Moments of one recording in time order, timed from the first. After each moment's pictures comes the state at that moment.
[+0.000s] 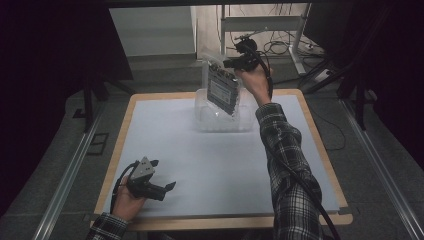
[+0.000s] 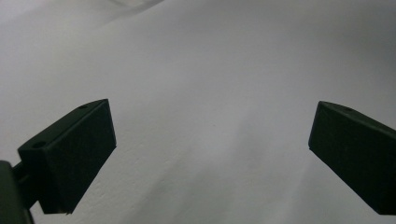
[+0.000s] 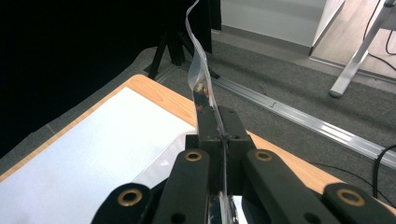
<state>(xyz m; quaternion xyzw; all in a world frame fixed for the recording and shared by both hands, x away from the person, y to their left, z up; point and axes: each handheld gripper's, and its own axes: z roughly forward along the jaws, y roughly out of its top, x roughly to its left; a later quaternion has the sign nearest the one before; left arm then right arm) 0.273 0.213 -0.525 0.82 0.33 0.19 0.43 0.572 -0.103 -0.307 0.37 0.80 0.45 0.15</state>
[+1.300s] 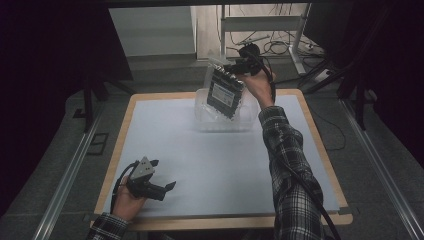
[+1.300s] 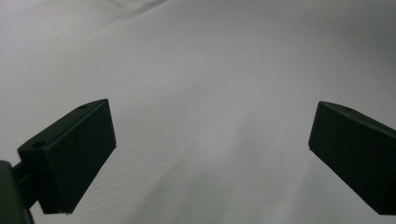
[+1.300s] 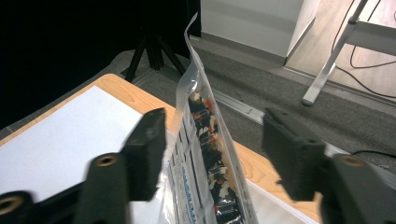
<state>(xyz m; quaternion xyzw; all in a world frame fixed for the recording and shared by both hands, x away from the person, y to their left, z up) 0.273 0.214 -0.525 0.82 0.33 0.19 0.43 0.581 -0.114 -0.327 0.36 0.80 0.44 0.20</state>
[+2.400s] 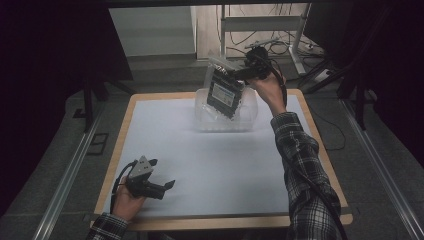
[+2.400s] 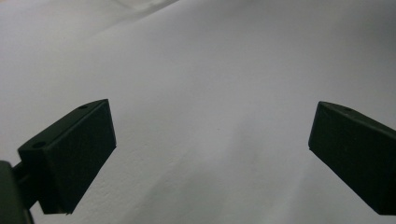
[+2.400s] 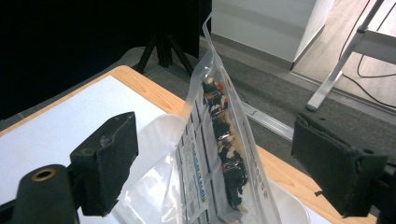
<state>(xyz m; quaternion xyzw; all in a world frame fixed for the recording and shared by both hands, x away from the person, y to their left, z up) 0.274 0.216 -0.524 0.81 0.35 0.19 0.44 0.554 -0.135 -0.318 0.33 0.81 0.45 0.20</state>
